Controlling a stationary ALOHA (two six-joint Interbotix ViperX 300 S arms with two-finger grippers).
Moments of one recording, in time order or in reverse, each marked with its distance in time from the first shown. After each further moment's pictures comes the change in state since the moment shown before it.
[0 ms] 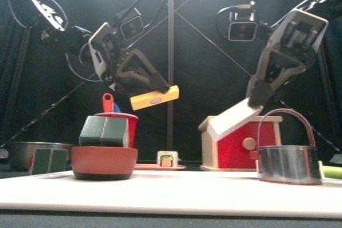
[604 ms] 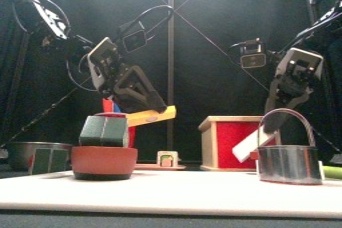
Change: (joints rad) left arm 0.000 0.049 0.000 -0.008 0.032 0.000; right arm -0.156 -0.069 0.114 0.003 0.054 0.002
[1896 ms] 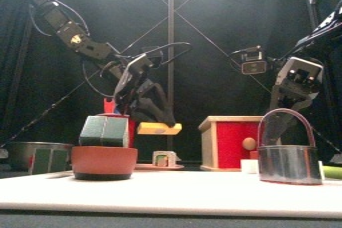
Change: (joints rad) left arm 0.087 0.052 -0.155 -0.268 0.272 -0.009; right arm 0.000 0.028 0.018 -0.017 -0.051 -0.002
